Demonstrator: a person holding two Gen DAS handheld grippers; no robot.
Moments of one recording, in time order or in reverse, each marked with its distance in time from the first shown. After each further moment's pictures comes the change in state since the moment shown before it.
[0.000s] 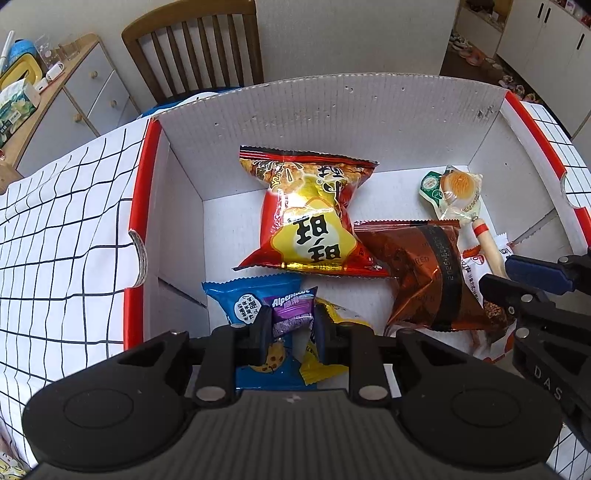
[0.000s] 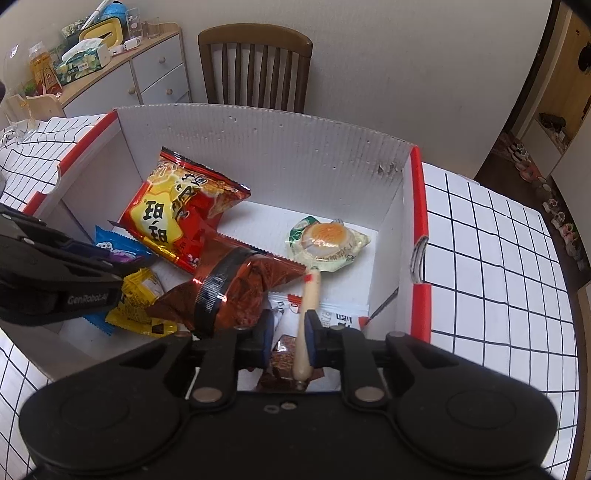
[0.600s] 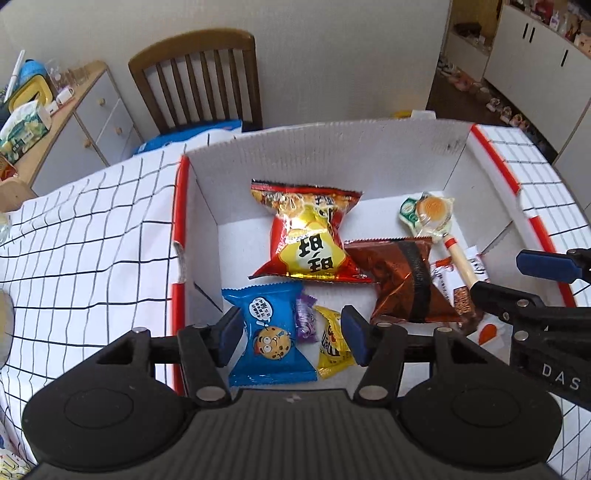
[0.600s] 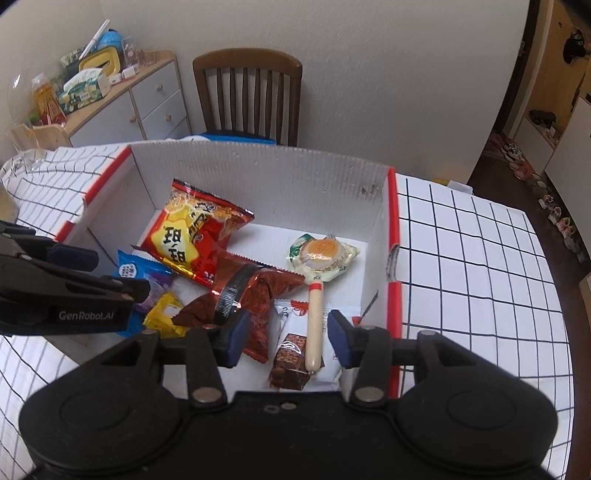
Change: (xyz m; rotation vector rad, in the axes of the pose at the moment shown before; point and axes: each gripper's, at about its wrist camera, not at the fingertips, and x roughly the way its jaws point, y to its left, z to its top) left arm -0.051 0.007 -0.013 0.005 -0.115 -0.020; right arm -0.043 -0.003 -0.003 0.067 -0.069 0.016
